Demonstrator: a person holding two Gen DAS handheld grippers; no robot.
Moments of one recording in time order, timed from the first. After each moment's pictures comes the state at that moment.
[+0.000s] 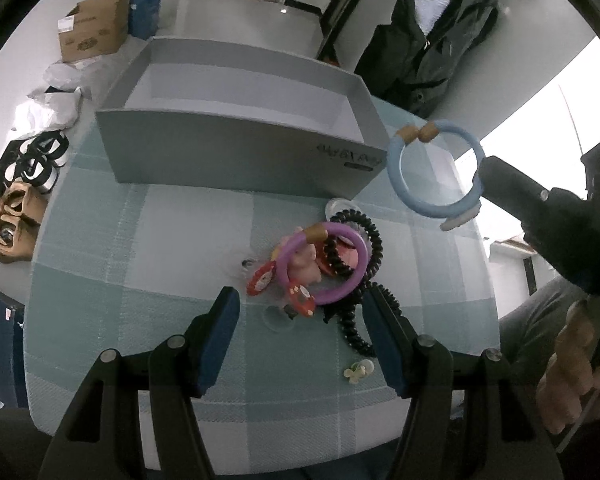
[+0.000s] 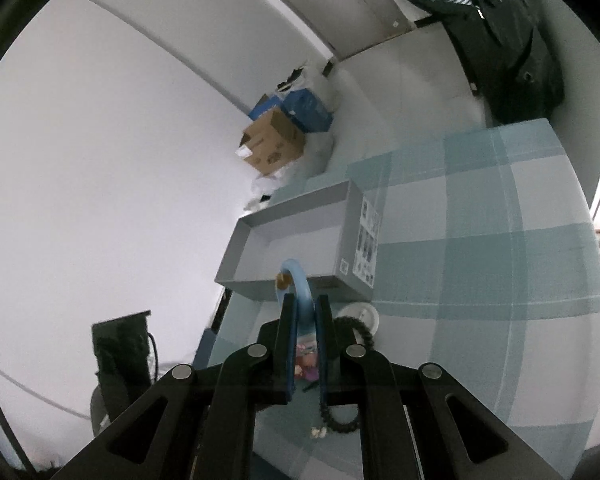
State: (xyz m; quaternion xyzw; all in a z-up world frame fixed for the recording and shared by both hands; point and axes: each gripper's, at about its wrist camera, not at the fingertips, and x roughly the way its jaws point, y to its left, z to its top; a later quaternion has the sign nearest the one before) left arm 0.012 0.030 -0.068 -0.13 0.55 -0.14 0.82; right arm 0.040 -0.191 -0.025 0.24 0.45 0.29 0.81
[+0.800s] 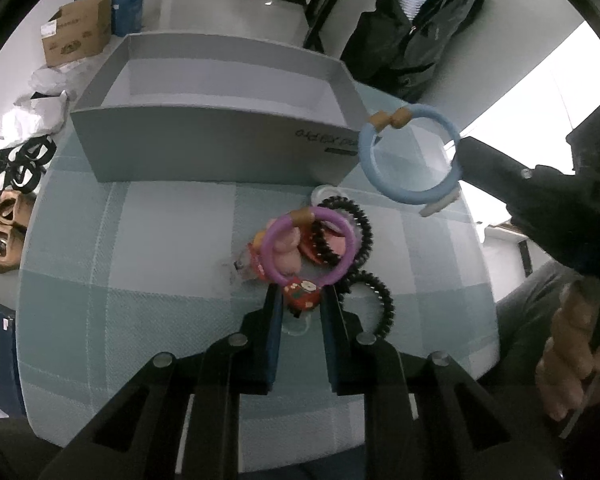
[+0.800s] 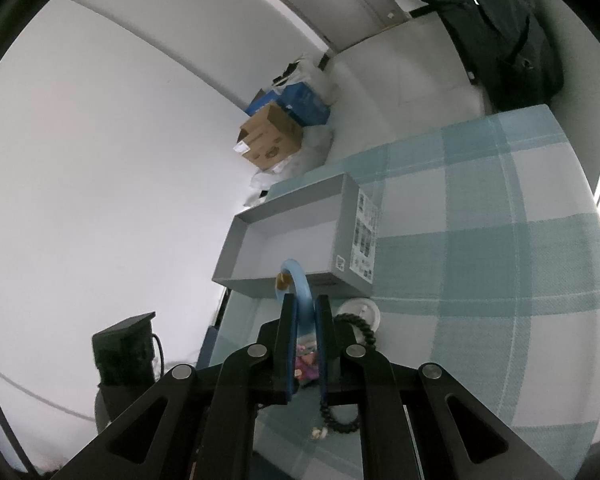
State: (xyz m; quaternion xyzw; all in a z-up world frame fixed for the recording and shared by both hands) left arm 0.005 0.027 -0.064 -0.12 0.55 -0.17 0.81; right arm 0.042 -0.190 -0.032 0.25 0.46 0.29 0.80
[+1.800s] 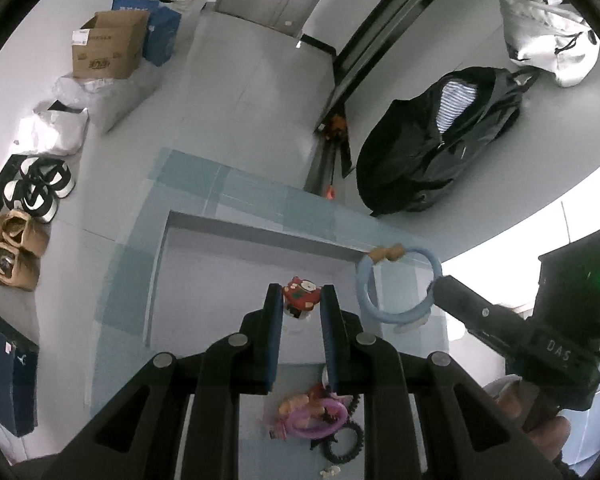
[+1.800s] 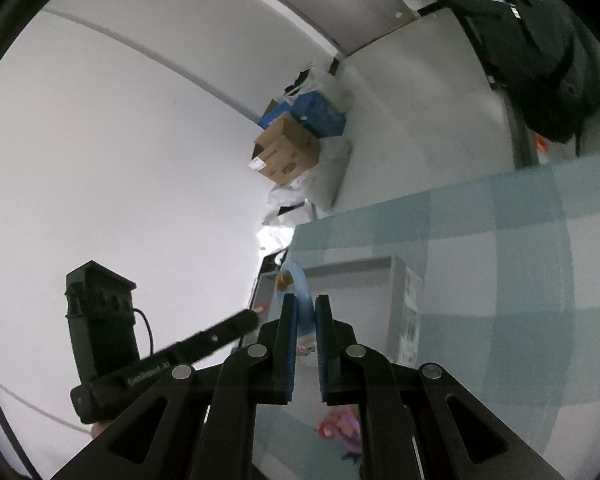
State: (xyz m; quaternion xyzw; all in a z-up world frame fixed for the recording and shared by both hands) left arm 0.102 0.069 -0.011 -0.20 0.50 -0.12 0.83; right arm 0.117 -0.163 -0.006 0.27 0.46 0.31 0.79
